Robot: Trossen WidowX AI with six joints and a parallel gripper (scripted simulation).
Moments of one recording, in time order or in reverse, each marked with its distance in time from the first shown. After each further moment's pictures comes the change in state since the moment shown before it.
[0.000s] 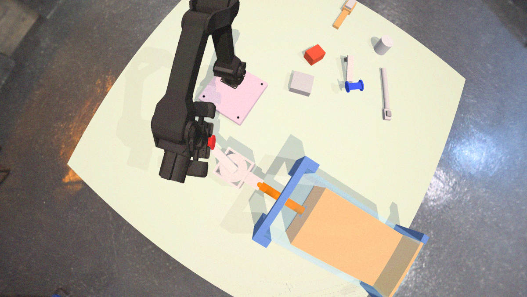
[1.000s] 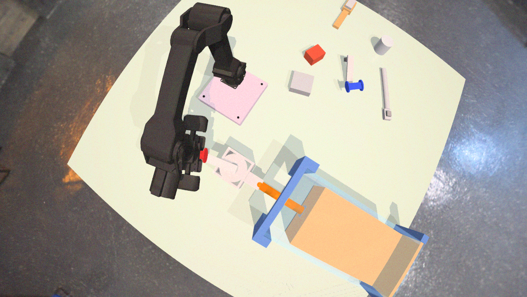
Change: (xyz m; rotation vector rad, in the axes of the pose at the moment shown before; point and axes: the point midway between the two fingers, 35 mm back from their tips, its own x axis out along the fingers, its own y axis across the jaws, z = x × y) arm -0.001 0.036 0.017 0.011 -0.014 0.008
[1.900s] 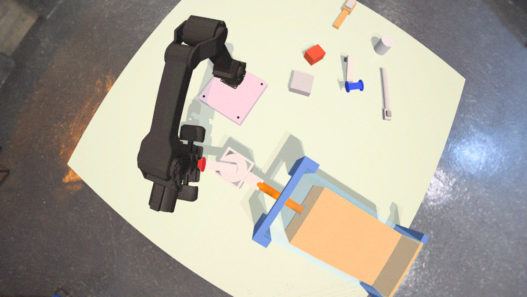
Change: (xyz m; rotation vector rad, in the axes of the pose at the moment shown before) arm -0.001 0.025 0.003 0.003 -0.007 -0.023
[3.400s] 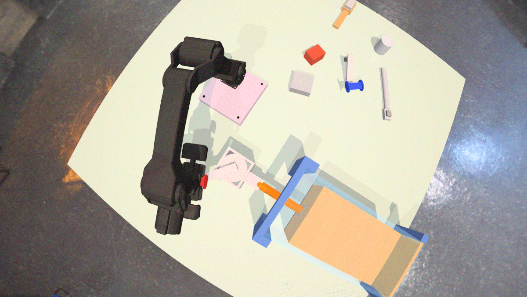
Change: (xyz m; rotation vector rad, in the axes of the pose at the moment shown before) arm -0.003 0.045 -0.012 0.014 -0.008 0.011
